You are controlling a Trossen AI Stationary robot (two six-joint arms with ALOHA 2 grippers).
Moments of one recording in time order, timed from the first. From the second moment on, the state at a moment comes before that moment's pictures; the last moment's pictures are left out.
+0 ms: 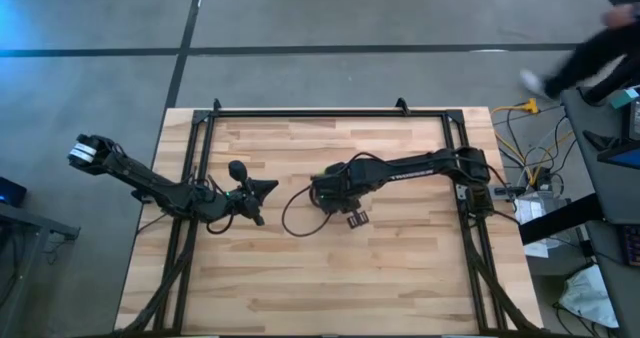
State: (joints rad) left arm -0.36 0.96 0.34 0.45 -0.87 0.69; right arm 0.05 2.01 1.69 -1.08 0.09 -0.37
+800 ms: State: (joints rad) left arm -0.36 0.96 0.38 0.59 -0.75 0.50; right arm 0.17 1.44 0.78 0.44 -0.03 -0.10
